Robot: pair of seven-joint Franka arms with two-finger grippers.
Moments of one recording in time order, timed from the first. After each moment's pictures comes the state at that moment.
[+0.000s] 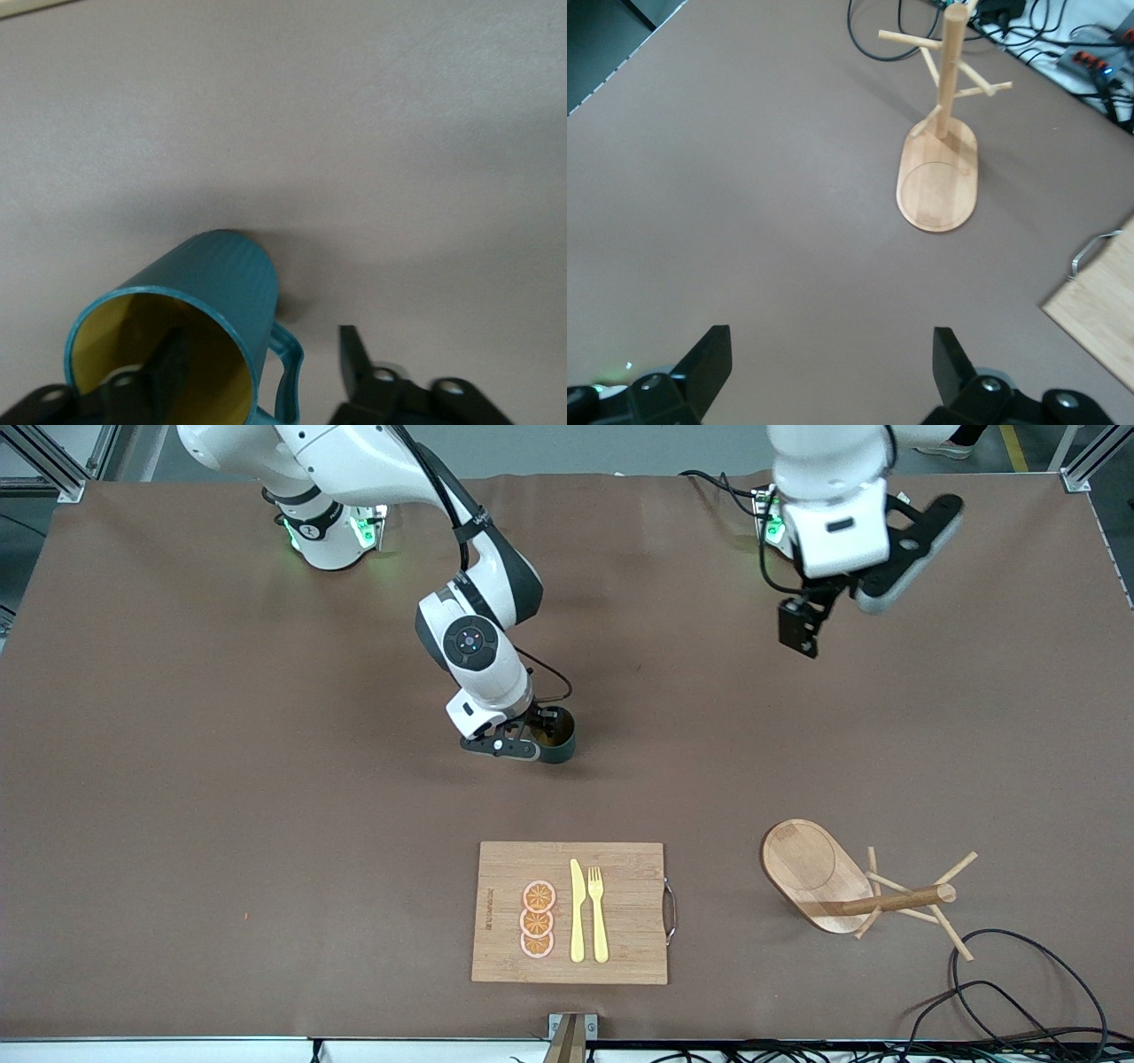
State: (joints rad) left arm -0.31 -0.02 -0.27 -1.65 0.39 1.56 -1.33; right arm 0.79 0.54 -0.08 -1.80 0.24 2.37 0.72
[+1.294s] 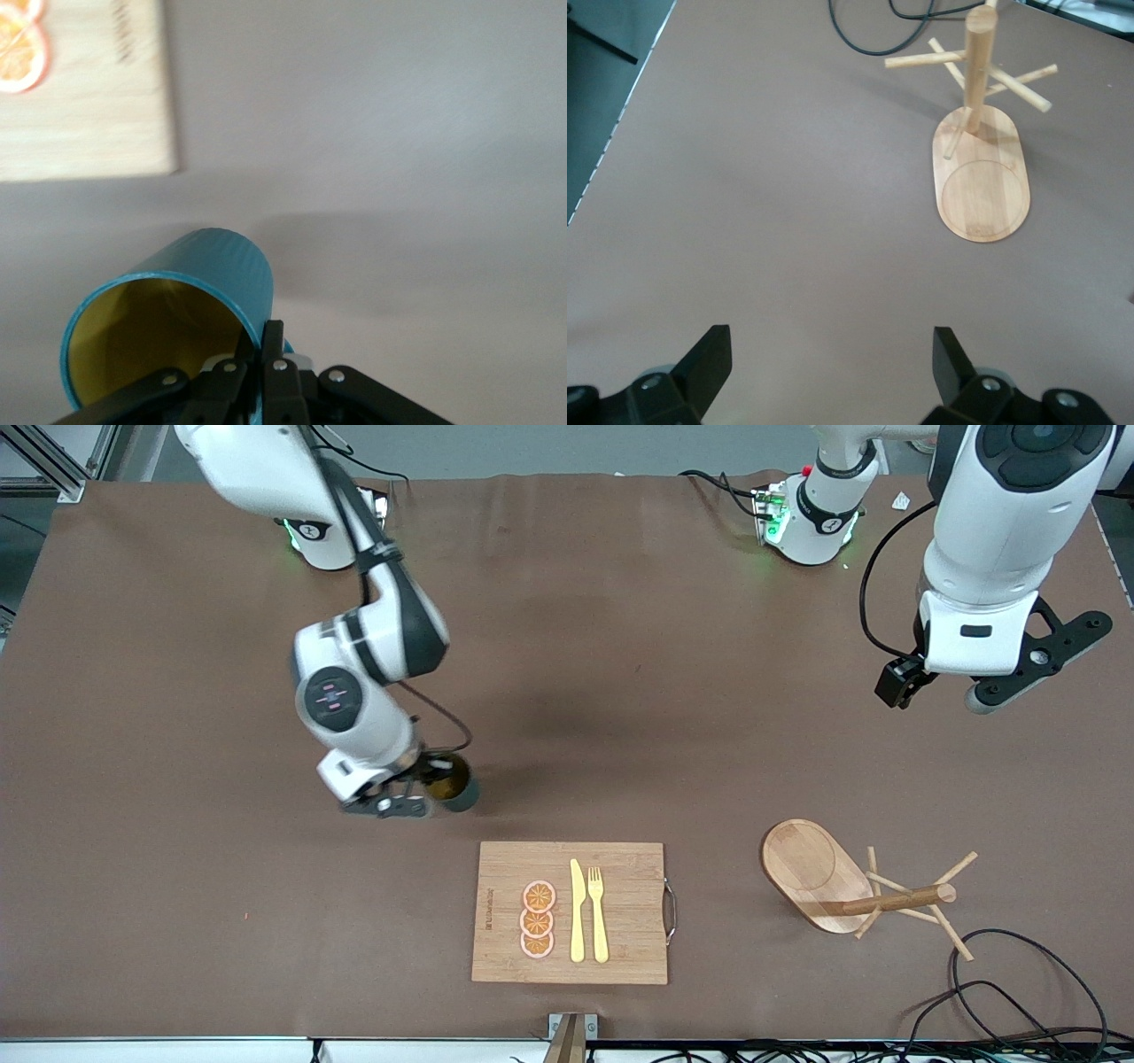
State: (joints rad) left arm -0.09 0.07 -0.27 -1.57 0.35 1.57 -0.86; right arm 0.56 0.48 -0.21 -1.68 0.16 2.12 0.32
